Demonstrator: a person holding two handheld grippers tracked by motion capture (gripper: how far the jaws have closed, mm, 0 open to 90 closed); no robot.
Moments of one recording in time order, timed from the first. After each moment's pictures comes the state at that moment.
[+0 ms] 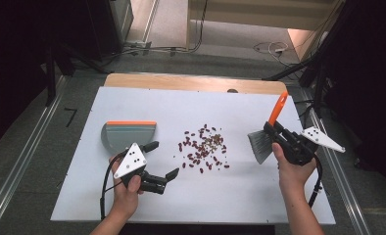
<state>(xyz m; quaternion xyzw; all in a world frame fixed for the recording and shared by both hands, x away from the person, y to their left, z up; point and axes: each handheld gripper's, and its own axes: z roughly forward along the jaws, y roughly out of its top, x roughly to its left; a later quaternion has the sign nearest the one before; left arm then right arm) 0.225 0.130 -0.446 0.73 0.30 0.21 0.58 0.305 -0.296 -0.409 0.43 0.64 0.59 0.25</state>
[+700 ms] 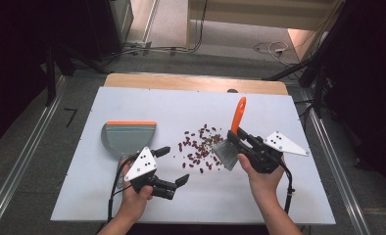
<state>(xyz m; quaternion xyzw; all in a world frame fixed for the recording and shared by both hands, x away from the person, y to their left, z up) 0.219 0.105 -0.447 0.73 0.29 0.17 0.59 0.276 -0.210 -0.404 0.35 0.68 0.61 0.20</state>
